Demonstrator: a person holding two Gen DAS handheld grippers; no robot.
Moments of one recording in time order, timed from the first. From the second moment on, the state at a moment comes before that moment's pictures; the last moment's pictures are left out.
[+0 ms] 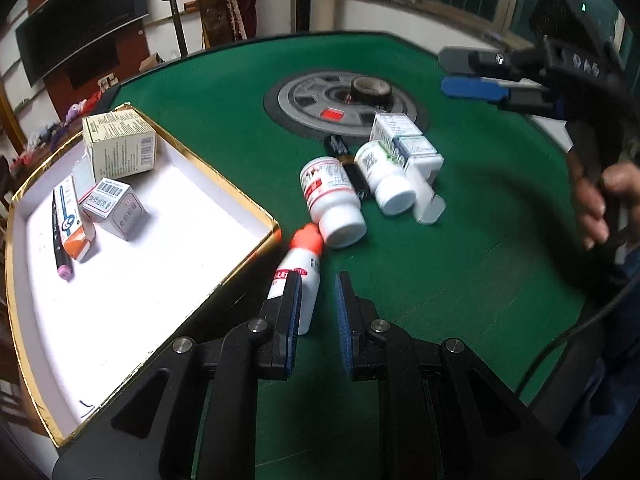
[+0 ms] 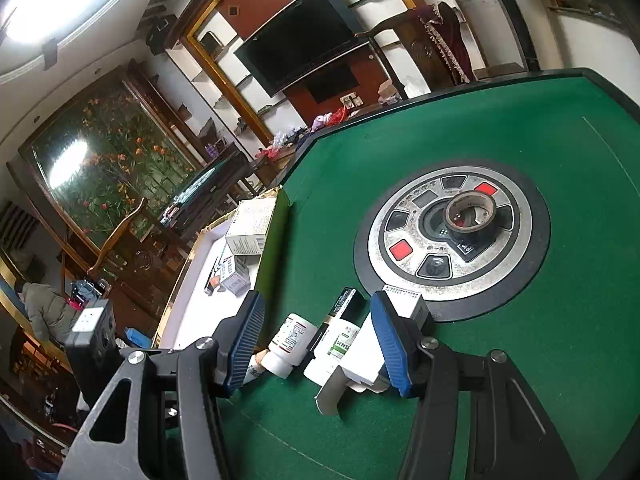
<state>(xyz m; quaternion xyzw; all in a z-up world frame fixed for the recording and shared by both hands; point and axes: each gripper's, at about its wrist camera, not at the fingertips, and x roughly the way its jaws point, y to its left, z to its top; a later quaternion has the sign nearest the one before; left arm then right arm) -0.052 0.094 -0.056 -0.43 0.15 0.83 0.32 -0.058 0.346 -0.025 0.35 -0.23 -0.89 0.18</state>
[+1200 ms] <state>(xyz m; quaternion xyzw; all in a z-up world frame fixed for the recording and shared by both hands) -0.079 0.129 -0.084 -0.45 0.15 0.83 0.28 -0.090 0.351 -0.076 0.43 -0.09 -0.90 0.05</state>
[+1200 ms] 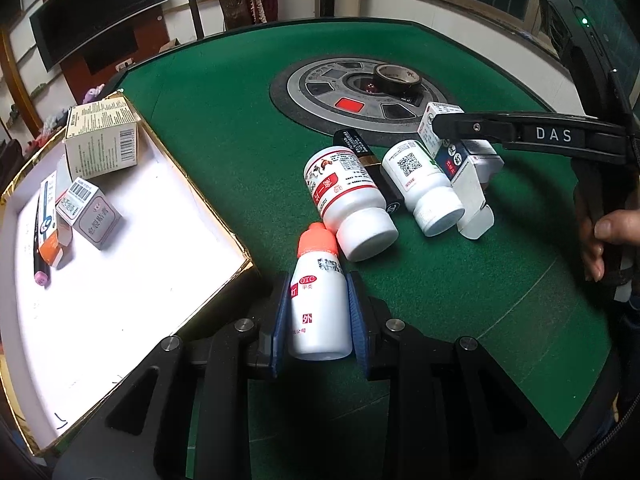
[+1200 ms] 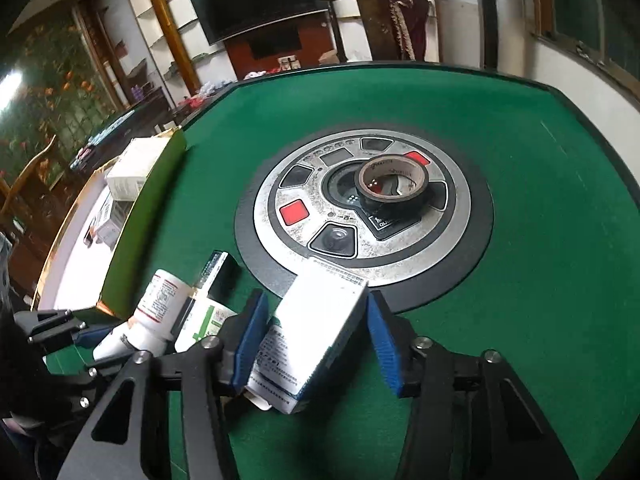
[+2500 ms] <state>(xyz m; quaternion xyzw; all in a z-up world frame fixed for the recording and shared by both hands) -0.076 0.108 -0.056 -0.41 0.07 0.87 0.28 -0.064 0.316 -0.038 0.36 -0.10 -0.92 0.13</state>
